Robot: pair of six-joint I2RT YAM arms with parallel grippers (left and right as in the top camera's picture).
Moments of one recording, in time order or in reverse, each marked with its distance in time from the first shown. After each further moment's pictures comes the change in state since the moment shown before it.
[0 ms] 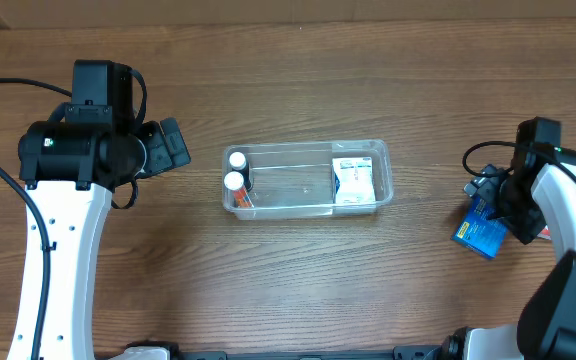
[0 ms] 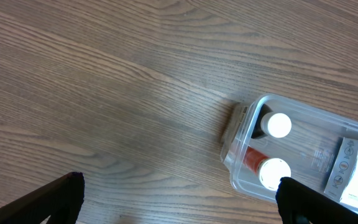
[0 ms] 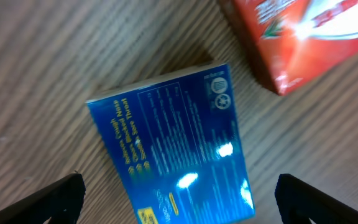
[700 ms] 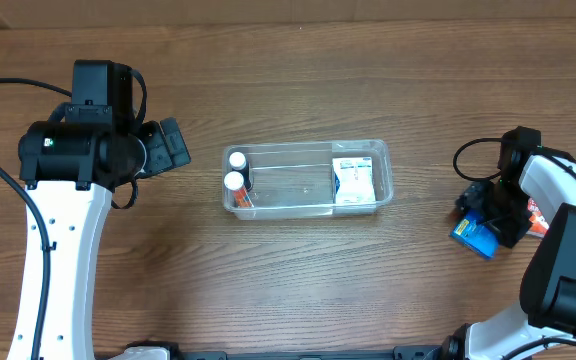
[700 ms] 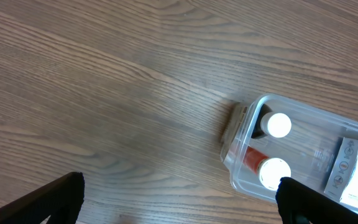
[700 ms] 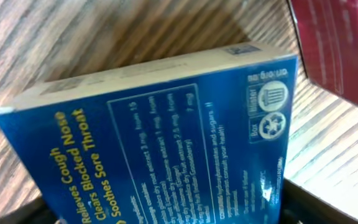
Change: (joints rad) left arm 0.000 0.000 0.000 0.000 0.000 0.000; right arm -0.001 0.167 -0.011 0.029 -0.012 -0.009
